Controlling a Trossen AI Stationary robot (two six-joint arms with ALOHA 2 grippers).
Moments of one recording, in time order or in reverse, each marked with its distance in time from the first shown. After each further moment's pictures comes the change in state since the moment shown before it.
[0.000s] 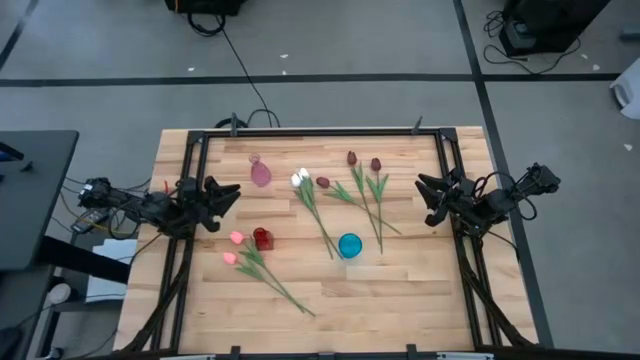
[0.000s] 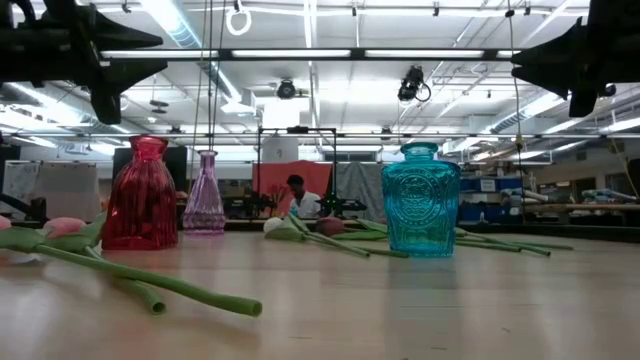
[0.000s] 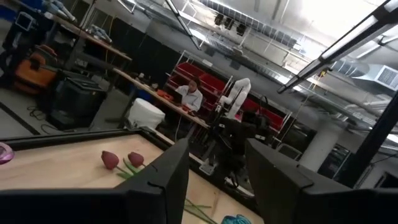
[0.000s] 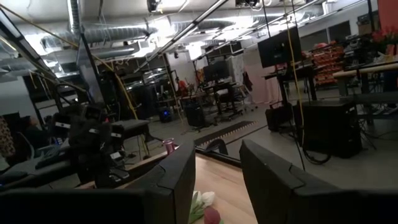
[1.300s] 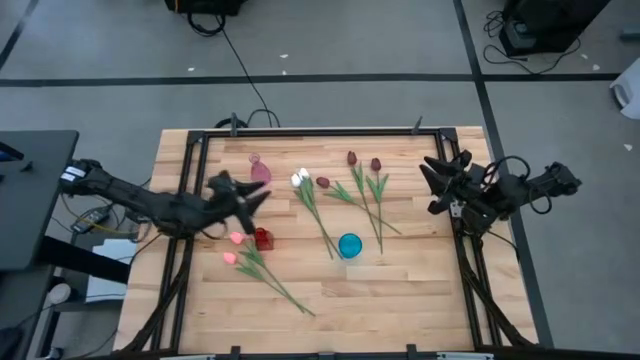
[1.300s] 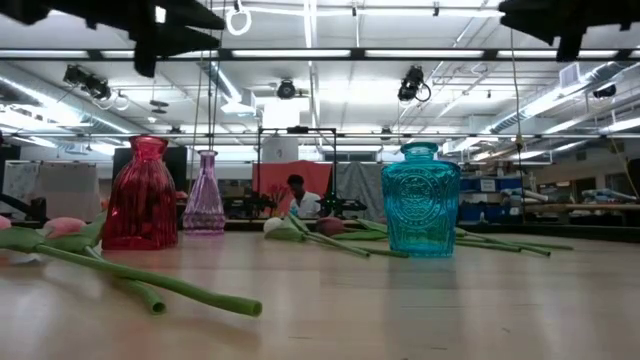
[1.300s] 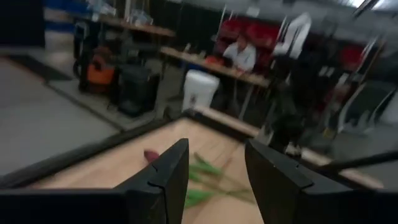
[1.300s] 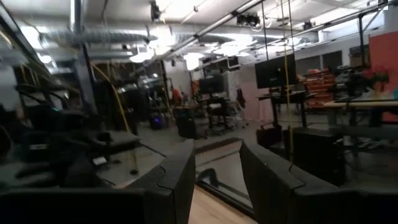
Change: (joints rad) left arm 0.019 0.743 0.463 -0.086 -0.129 0.075; right arm -0.138 0.259 0.297 -0.041 -0.124 -0.107
